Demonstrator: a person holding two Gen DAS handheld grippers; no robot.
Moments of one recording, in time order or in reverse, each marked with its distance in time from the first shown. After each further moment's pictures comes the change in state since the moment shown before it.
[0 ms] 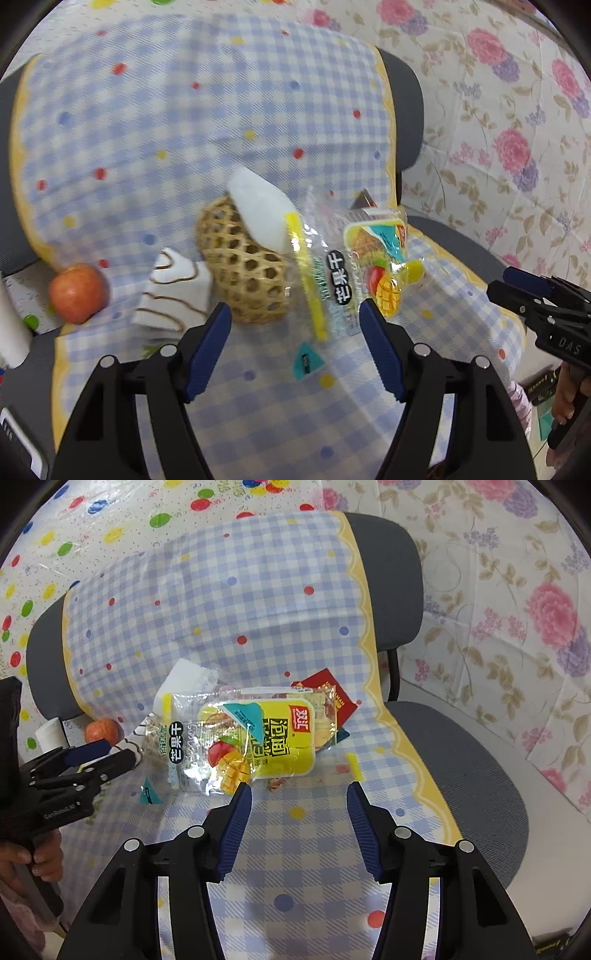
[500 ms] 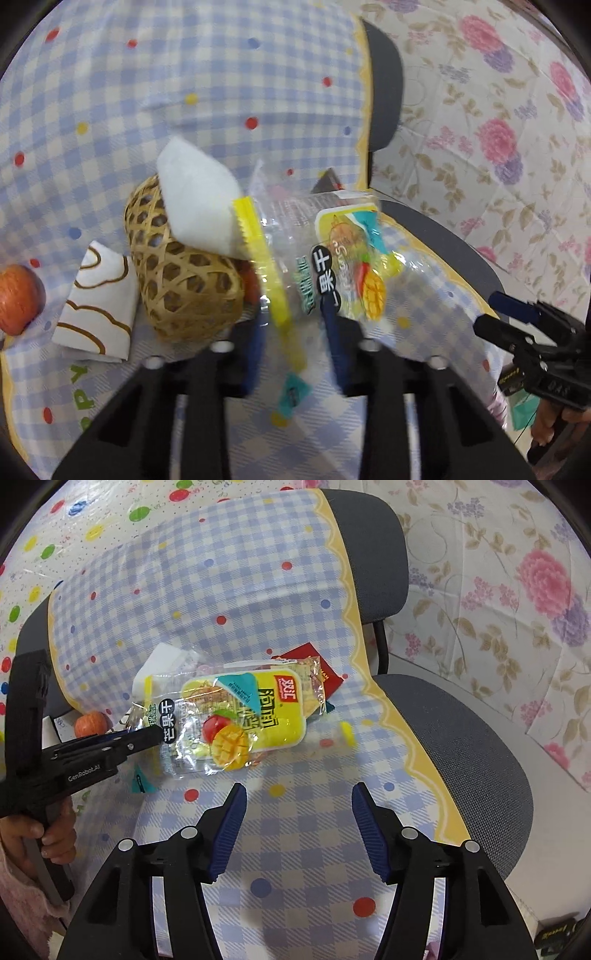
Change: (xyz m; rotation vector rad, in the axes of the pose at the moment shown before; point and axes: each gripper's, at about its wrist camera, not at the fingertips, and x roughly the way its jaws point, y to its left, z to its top) left arm 0.038 -0.016 0.008 0.003 0.061 -0.154; right arm 0.008 -0.020 -0.017 0.046 0.049 -0.007
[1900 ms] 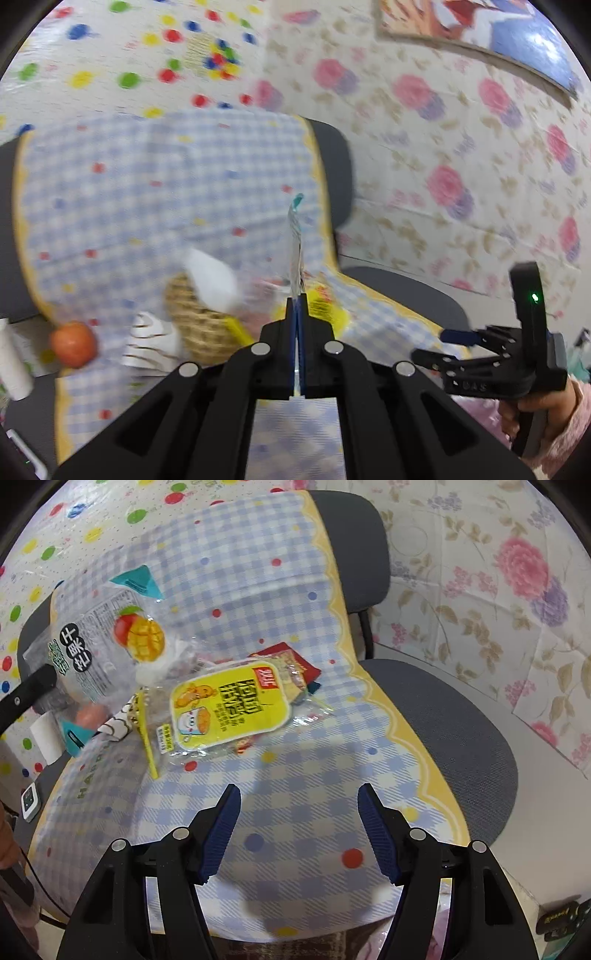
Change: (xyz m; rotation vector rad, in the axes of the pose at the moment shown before) left arm -0.120 -0.040 -0.019 0.095 -0.319 0.075; right arm -0.016 0.001 -0.025 0.012 0.006 -0.013
